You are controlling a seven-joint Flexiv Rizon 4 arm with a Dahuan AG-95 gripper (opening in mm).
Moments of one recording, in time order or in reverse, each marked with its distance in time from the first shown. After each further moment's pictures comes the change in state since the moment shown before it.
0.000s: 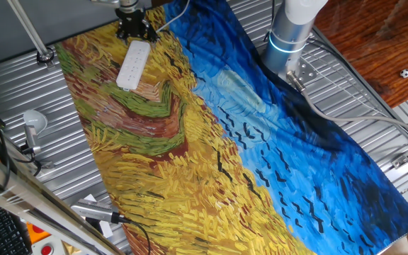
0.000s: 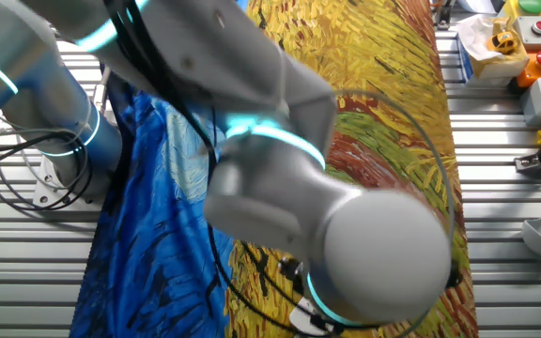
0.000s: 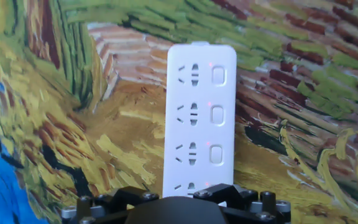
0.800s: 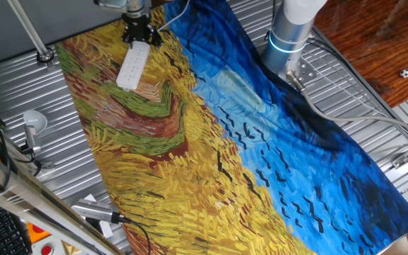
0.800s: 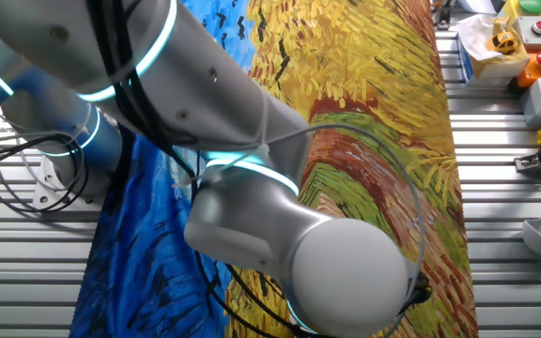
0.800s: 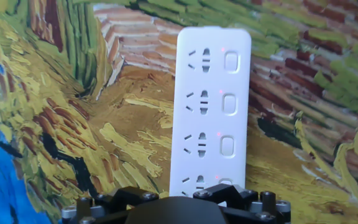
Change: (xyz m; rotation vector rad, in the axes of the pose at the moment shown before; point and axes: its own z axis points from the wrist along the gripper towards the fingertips) arm 0.009 0.003 0.031 0.019 -0.027 0.031
